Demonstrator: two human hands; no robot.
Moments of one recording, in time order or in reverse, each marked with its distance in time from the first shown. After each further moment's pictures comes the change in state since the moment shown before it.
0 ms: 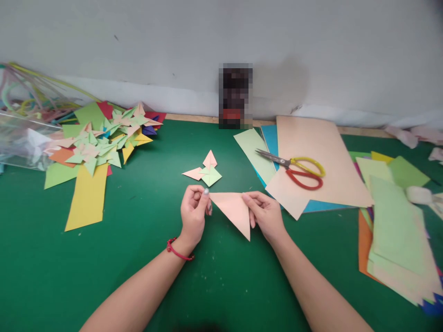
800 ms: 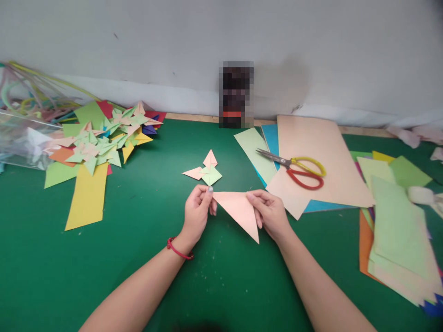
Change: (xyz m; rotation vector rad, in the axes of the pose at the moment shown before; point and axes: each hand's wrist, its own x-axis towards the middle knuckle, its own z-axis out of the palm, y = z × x) left_hand 0.004 0.001 0.001 0.096 -0.108 -0.129; right_hand 0.003 -0.001 -0.009 0.092 -0.025 0.063
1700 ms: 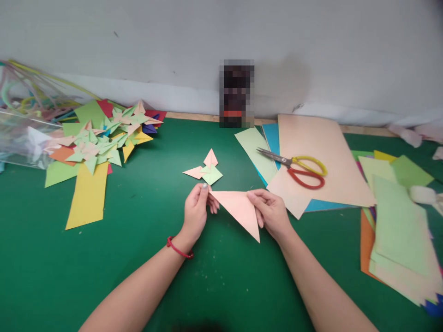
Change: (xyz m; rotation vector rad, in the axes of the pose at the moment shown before) left_hand 0.003 -0.004 -0.002 -0.063 -0.007 -0.027; right_hand 0.000 0.000 -0.001 0.016 -0.009 0.002
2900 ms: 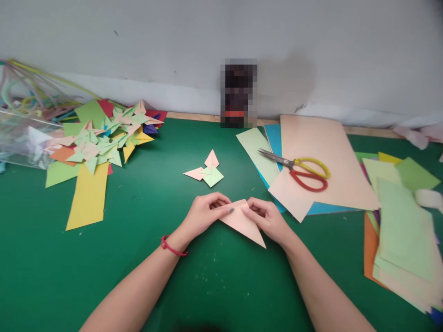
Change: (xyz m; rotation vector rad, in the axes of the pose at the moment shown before) left_hand 0.005 0.009 -0.009 0.548 -0.409 -0.056; right_hand -0.004 -0.008 -0.005 -0.341 -0.327 -0.042
